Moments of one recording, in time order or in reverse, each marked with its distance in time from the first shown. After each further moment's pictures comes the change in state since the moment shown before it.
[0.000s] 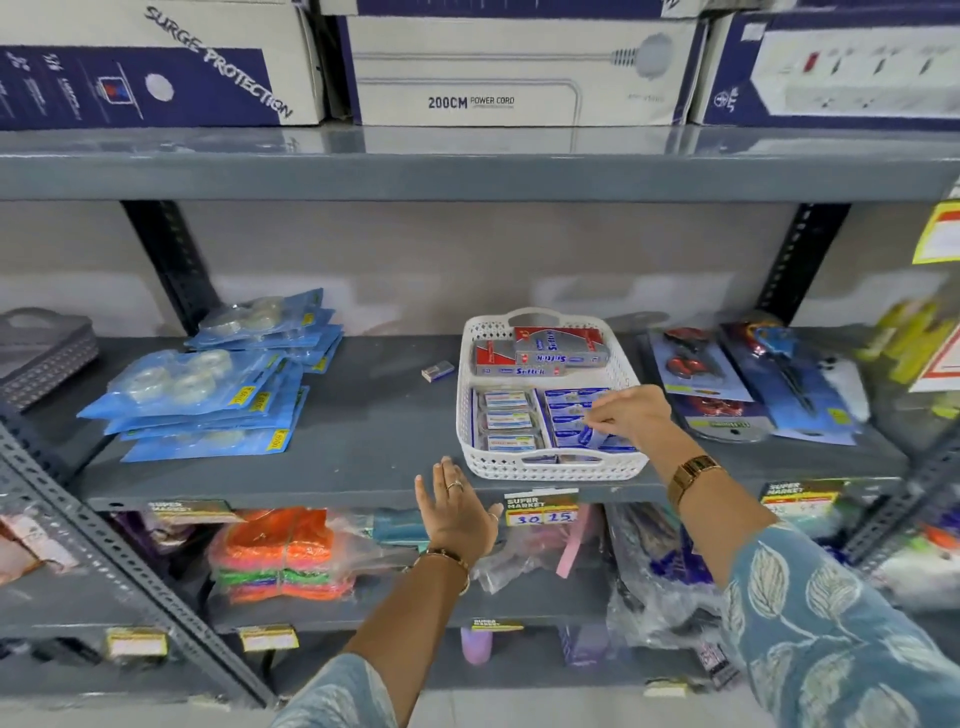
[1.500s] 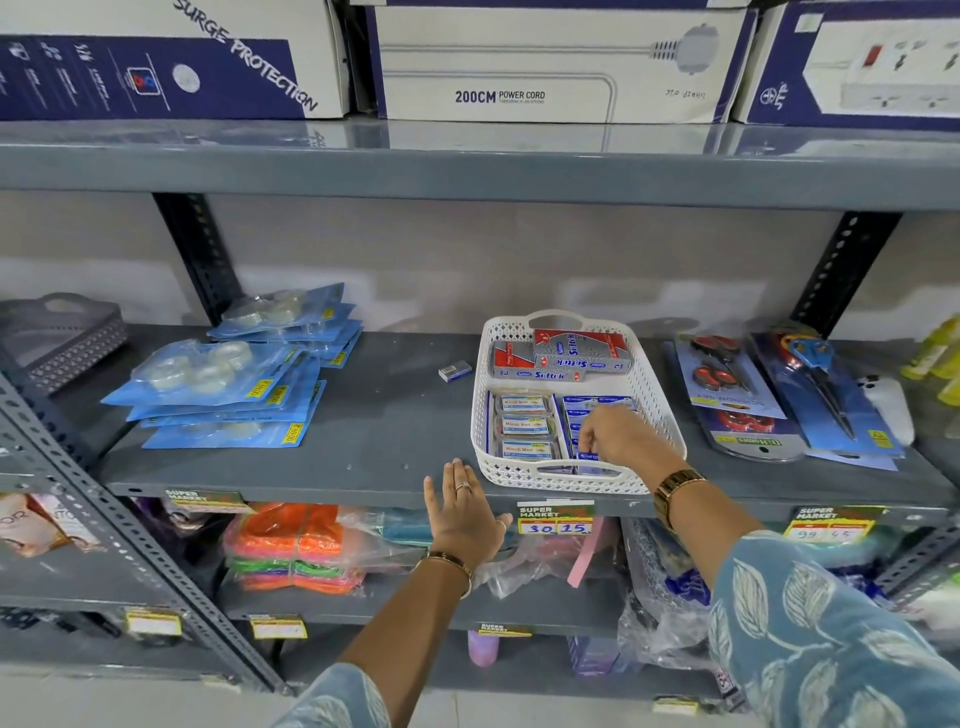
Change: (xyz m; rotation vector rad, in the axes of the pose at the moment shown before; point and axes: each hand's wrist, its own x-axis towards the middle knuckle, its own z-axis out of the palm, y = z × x) left_hand 0.008 -0.006 0.000 -0.065 -0.006 0.033; right_hand -0.005 -0.004 0.036 -1.075 -0.223 -0.312
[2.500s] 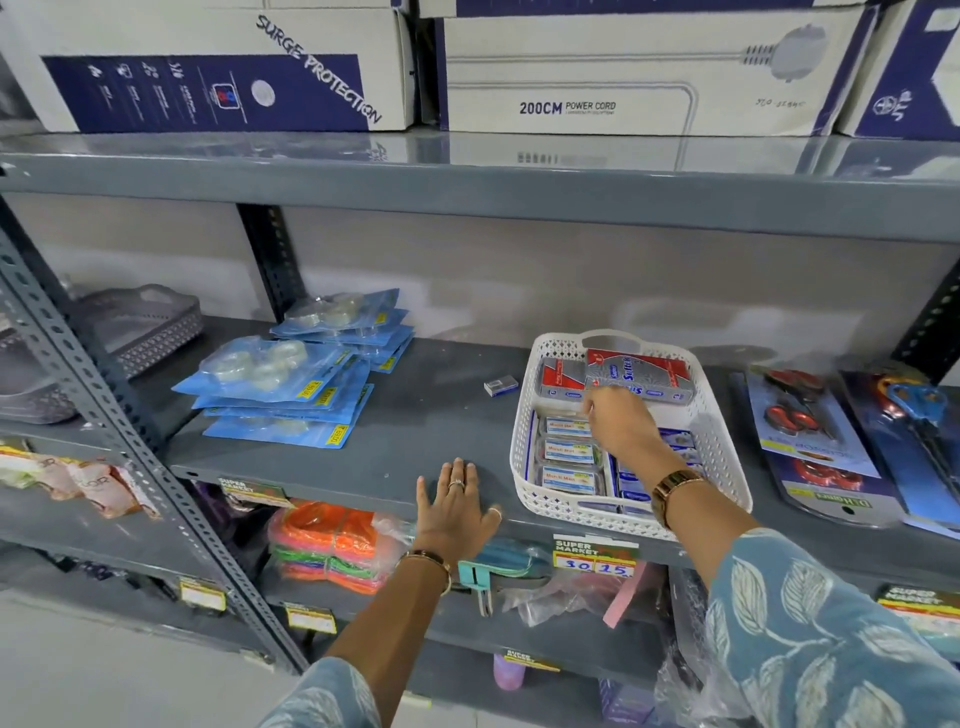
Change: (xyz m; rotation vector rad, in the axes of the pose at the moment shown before) left_hand 0.029 -0.050 -0.008 -0.116 0.028 -0.045; right_hand 0.051 -0.045 -0.003 -0.060 0.283 -0.177
